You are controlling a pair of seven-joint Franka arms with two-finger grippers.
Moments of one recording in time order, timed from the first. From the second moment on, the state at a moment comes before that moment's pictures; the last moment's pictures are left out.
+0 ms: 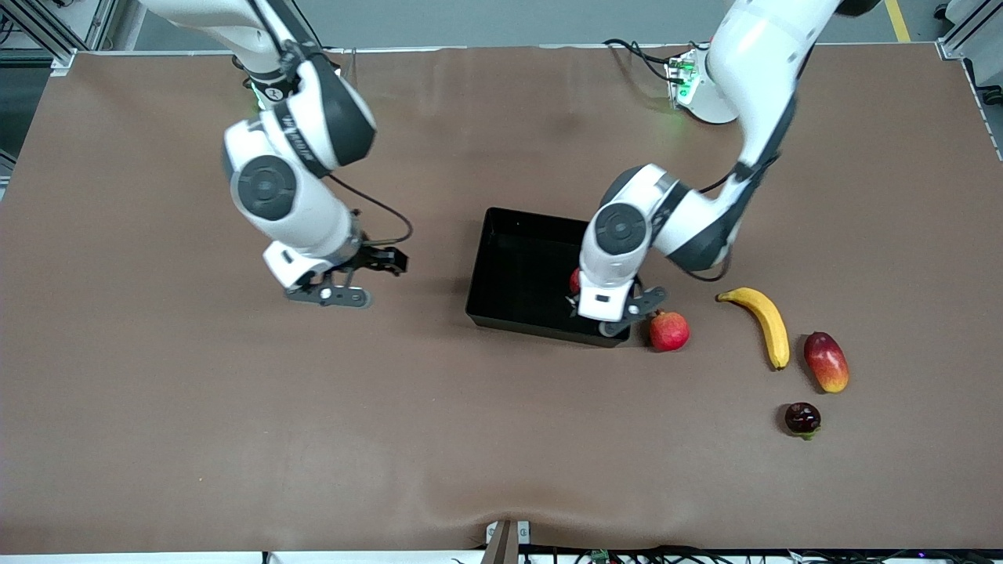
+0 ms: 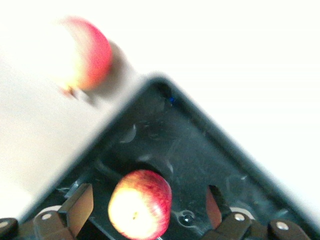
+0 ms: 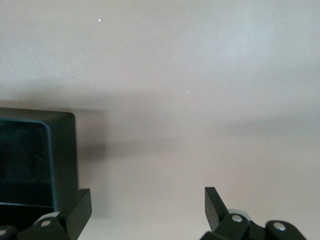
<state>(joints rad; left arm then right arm) -0.33 0.50 -0.26 -1.67 0.19 2.10 -1.25 0.33 0.28 0.12 -1.74 0.07 1.94 0.49</state>
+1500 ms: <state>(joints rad) 0.27 0.52 -0.25 -1.98 0.19 2.28 -0.60 -0.04 0.03 0.11 -1.68 0.02 1.67 0.10</state>
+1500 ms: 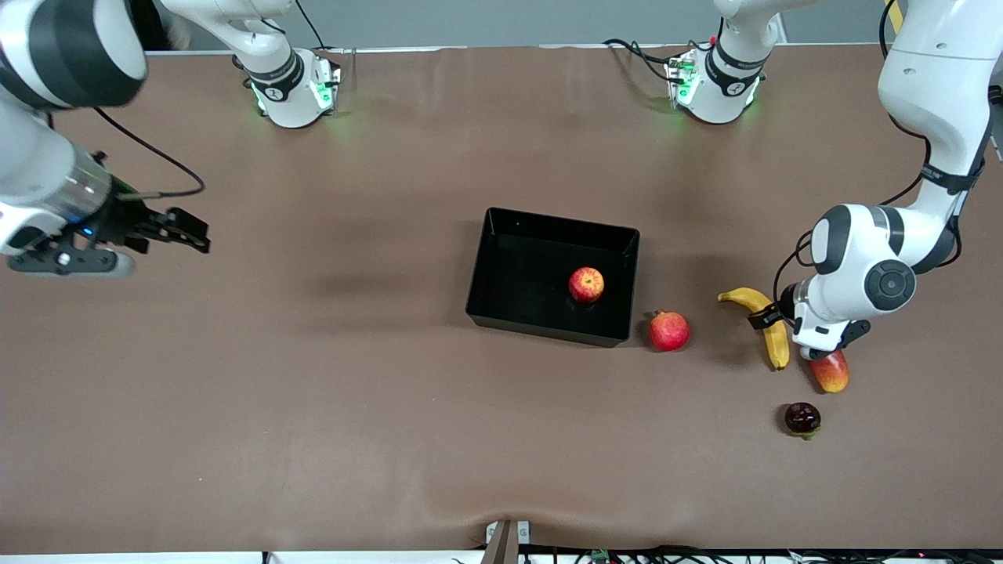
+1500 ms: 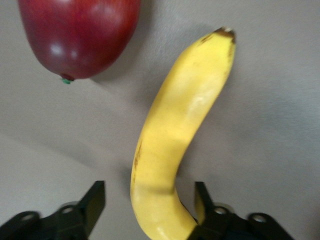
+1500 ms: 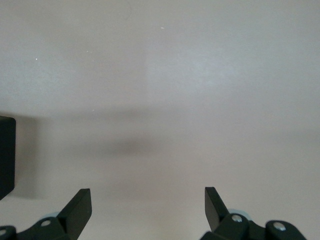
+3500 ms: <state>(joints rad) -0.26 0.64 -0.54 -1.57 0.24 2.02 -1.22 -0.06 -0.02 -0.01 -1.54 0.02 1.46 0.00</state>
